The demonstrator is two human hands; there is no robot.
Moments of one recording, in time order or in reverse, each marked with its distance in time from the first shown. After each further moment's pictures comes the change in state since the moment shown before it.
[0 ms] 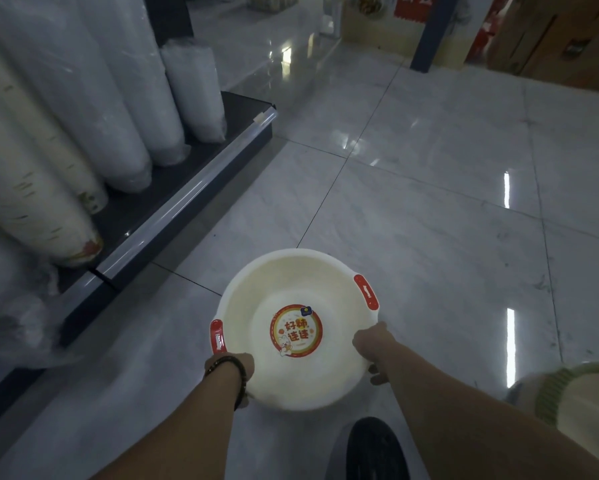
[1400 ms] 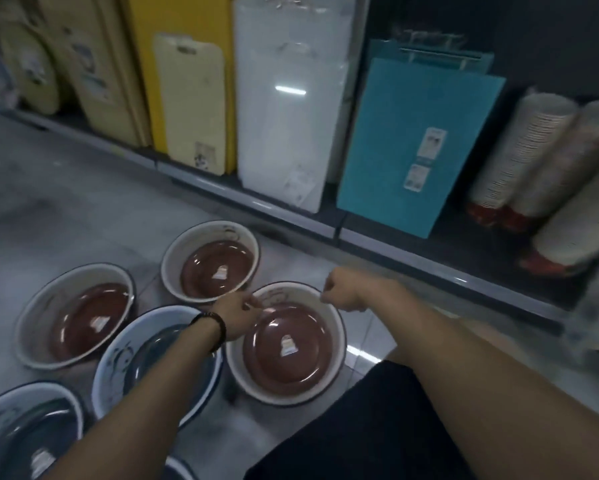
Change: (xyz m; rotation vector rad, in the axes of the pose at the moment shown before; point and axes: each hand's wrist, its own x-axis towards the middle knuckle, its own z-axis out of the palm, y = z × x) left_hand -0.363 -0.738 -0.356 -0.629 0.669 -0.115; right_hand -0.692 0.178 0.476 -1.924 -0.777 -1.713
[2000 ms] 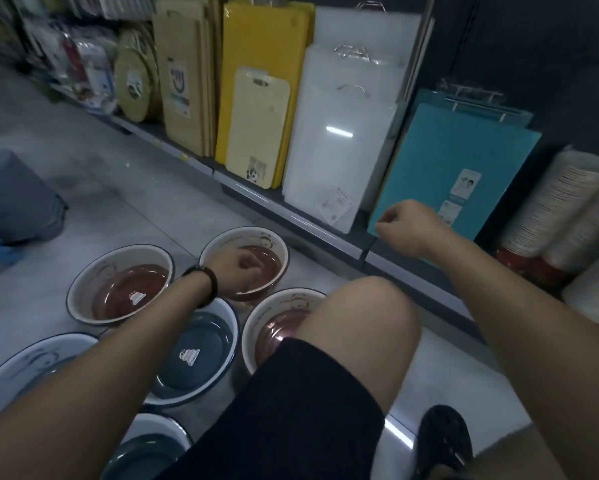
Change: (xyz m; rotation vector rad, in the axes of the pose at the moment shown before) left_hand -0.069 0.003 -0.058 0.081 0.294 0.124; right_hand -0.062 0.007 -0.087 0.194 0.537 -0.118
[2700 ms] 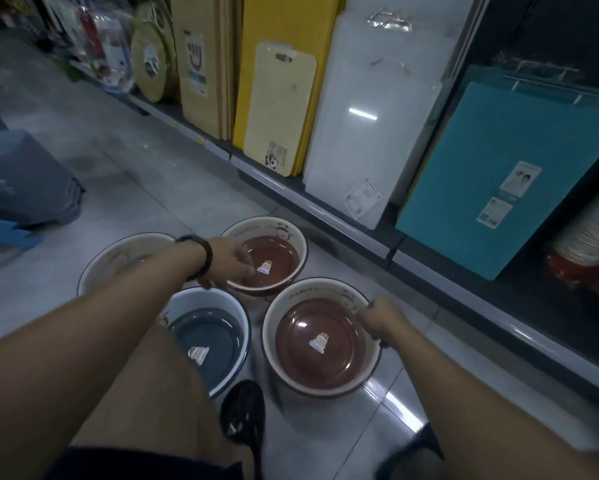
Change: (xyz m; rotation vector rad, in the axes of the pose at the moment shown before) left_hand 0.054 -0.030 -0.049 0.230 -0.319 -0.192; right_hand 0.036 0.047 0.214 0.084 -0.354 0.368
